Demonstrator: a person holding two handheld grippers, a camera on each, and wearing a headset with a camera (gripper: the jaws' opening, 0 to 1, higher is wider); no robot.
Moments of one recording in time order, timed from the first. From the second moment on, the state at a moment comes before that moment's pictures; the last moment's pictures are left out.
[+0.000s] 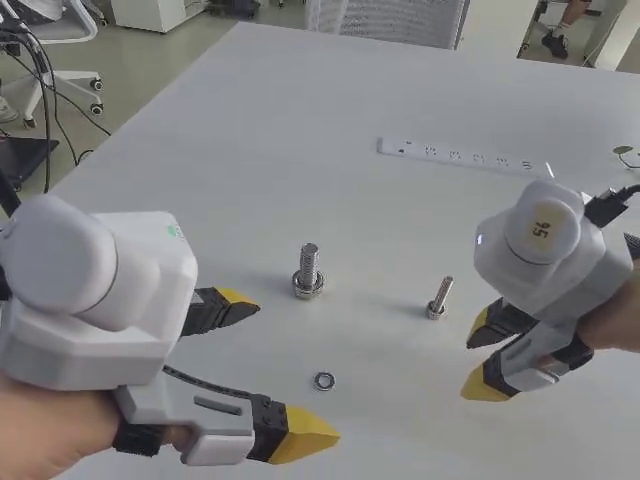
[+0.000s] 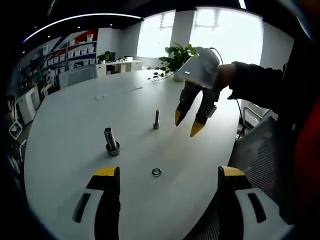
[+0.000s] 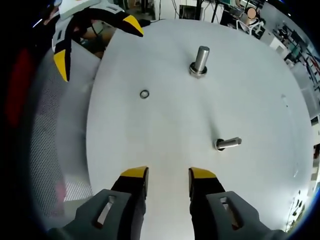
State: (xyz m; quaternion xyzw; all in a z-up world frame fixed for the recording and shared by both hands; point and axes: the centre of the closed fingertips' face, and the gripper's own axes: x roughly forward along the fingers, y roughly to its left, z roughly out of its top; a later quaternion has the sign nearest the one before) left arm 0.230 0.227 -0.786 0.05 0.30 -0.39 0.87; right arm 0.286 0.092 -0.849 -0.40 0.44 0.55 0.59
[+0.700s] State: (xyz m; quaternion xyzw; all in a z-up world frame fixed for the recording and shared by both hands) left arm 0.229 0.242 -0.784 0.04 0.29 -0.37 0.88; right arm 0.272 0.164 -0.850 -0.44 0.40 0.60 0.54
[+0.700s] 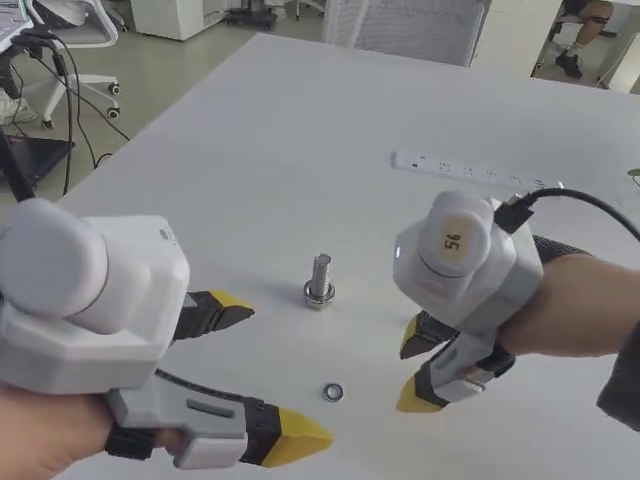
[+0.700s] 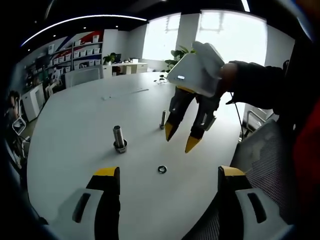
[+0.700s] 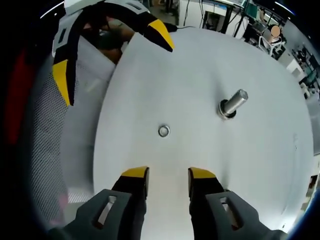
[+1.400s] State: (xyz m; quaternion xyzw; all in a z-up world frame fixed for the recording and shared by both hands) left arm 0.224 0.254 -0.786 0.02 0.29 -0.36 0.89; right arm 0.259 0.209 -0.866 -0.45 0.38 0.64 0.49
